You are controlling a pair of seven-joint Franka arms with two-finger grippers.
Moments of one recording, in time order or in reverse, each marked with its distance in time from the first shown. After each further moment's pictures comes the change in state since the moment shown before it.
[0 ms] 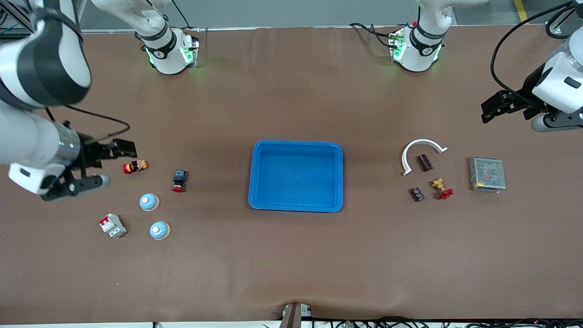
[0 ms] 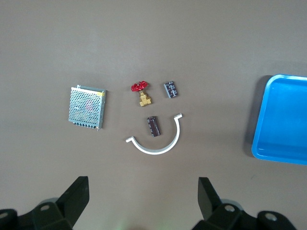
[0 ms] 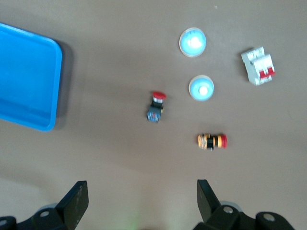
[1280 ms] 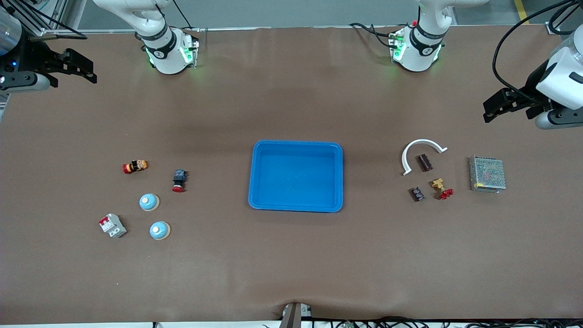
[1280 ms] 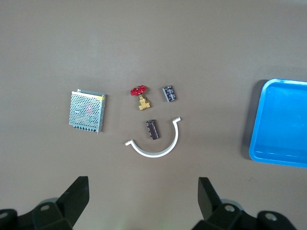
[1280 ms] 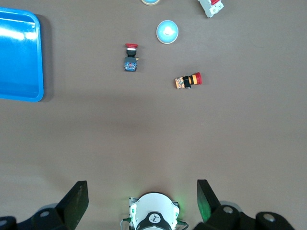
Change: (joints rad) left arm -0.001 0.000 -0.002 0.019 0.000 0.000 -0.001; right arm -0.115 -0.557 -0.015 -0.519 -0.005 0.043 0.042
